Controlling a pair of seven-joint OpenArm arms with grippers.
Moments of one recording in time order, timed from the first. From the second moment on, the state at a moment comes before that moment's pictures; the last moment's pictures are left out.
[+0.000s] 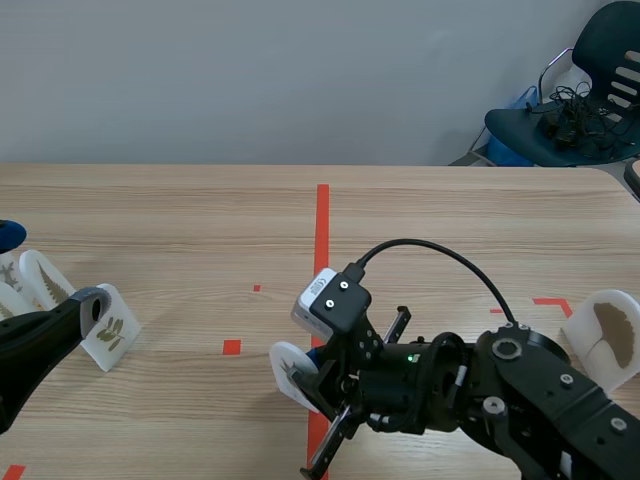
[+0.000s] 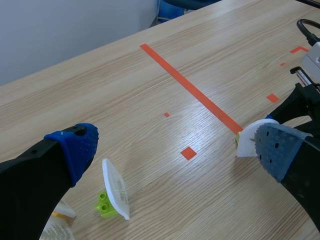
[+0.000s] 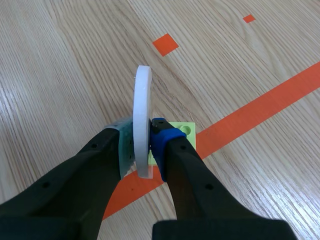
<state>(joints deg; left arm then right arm) 46.0 -36.4 -16.1 113.7 -25.0 -29.9 -7.3 -7.0 13.5 -24.8 80.8 -2.1 35.6 -6.6</state>
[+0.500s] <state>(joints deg) 46.0 -36.4 -16.1 113.7 -25.0 -29.9 -7.3 -16.7 13.5 -8.2 103.5 6.9 35.7 -15.5</state>
